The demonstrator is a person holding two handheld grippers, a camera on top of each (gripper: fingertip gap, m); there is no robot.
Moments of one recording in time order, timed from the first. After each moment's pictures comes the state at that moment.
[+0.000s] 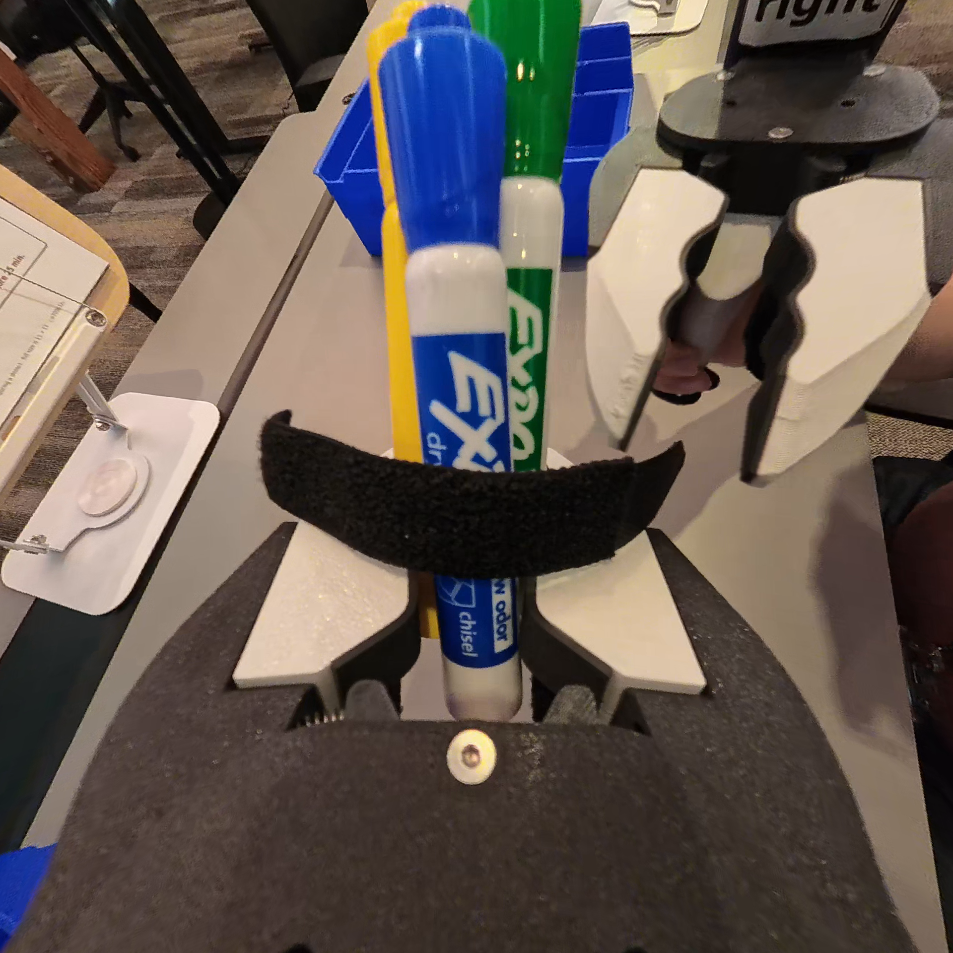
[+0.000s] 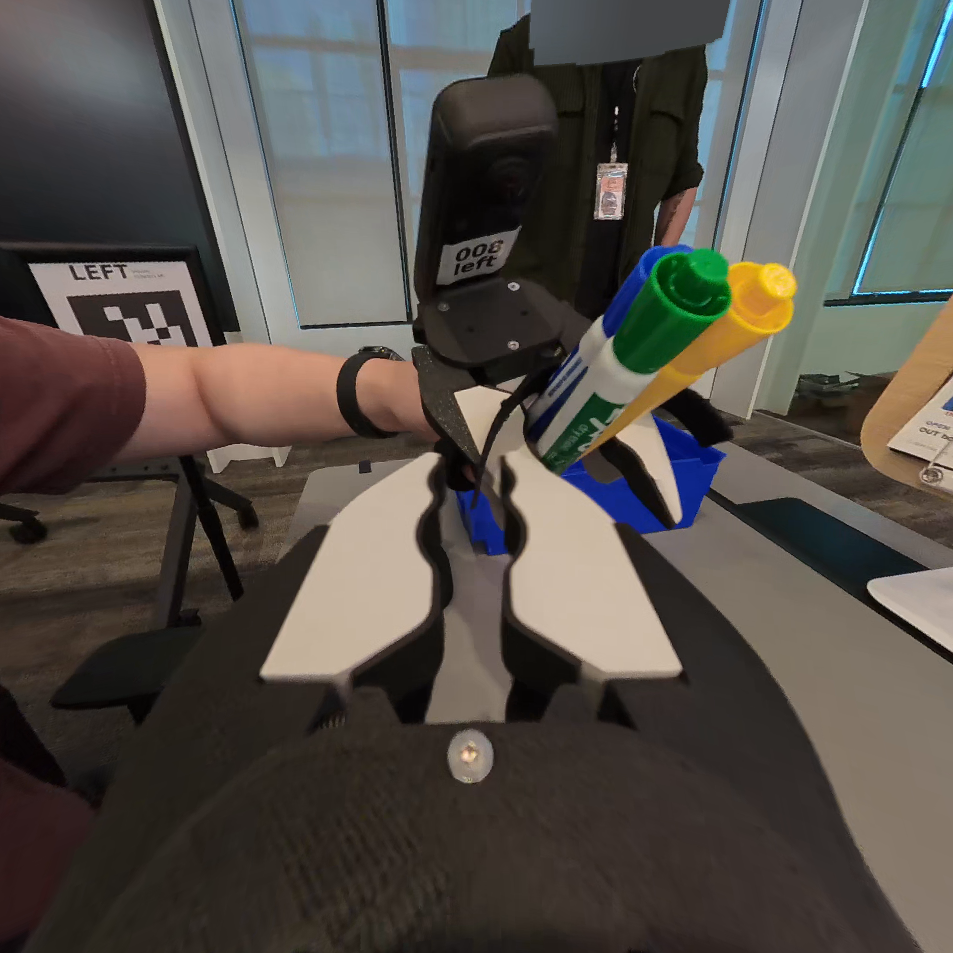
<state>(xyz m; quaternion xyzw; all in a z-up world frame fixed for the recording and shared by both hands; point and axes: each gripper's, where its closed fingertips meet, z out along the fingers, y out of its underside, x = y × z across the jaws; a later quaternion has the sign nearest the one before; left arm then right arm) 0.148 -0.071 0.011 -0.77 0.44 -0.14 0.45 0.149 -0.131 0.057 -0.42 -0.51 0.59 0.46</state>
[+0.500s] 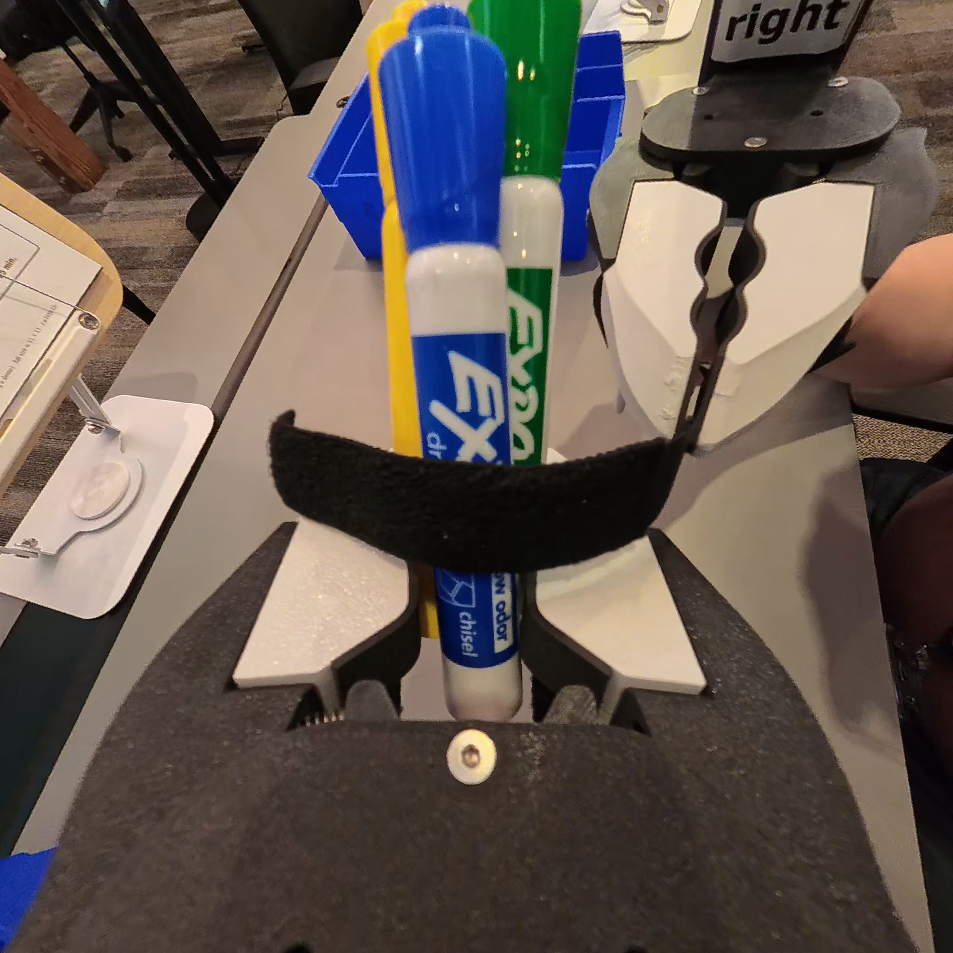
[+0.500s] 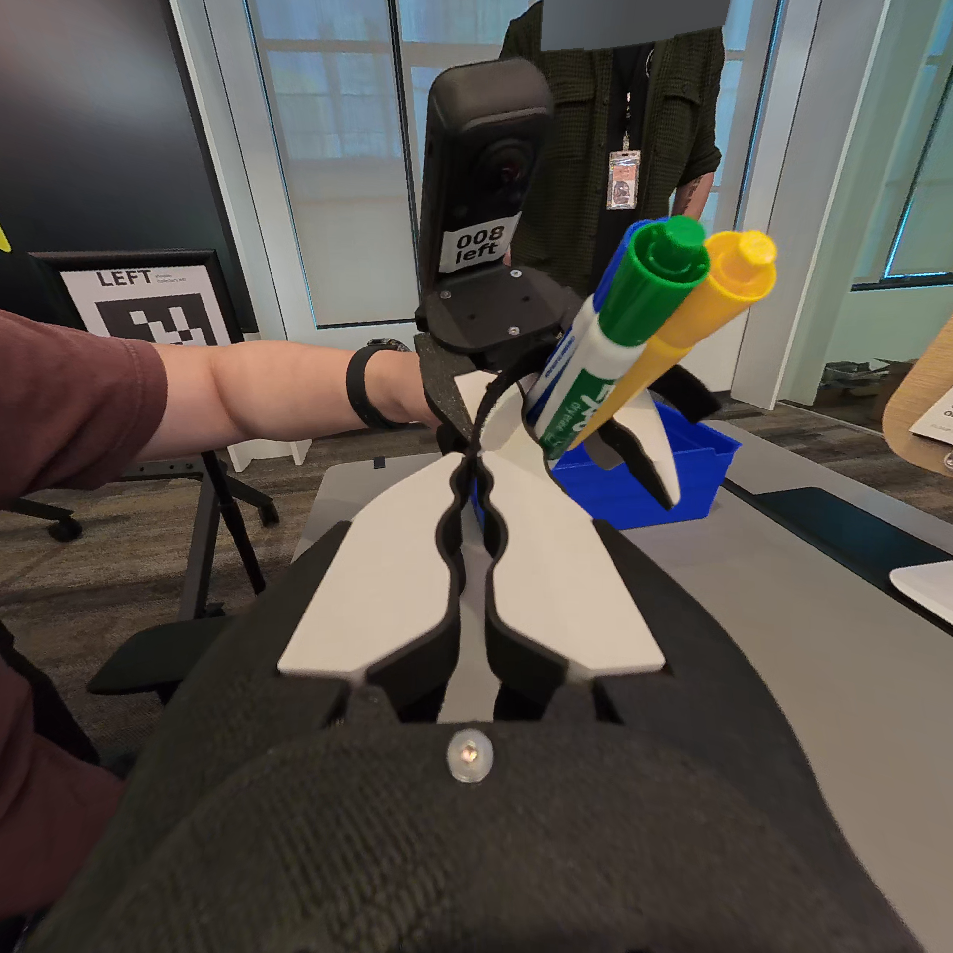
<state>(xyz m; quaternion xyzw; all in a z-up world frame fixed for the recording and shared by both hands) 0.150 -0.073 0.013 -0.77 0.44 -0.14 0.45 0.156 -0.131 0.055 -0.42 -0.51 0.61 0.44</state>
